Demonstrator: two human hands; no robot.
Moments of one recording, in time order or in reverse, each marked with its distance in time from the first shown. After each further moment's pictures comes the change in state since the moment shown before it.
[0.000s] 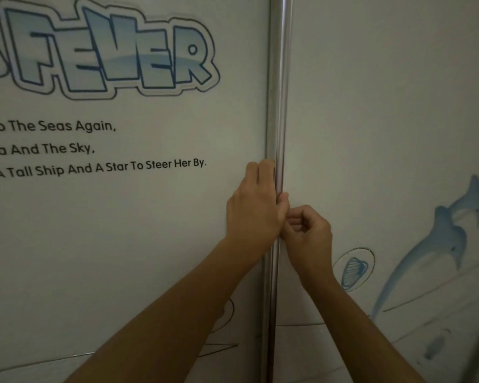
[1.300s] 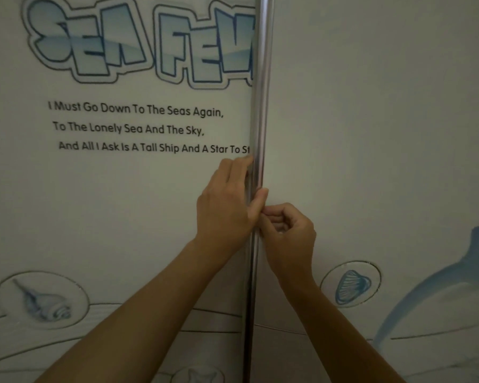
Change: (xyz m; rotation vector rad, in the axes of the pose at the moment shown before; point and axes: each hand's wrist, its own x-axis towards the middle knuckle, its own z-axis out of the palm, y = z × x) left_hand -0.039 -0.093 -0.125 0.112 0.099 -0.049; right_hand -0.074 -0.047 0.123 0.124 -0.121 -0.020
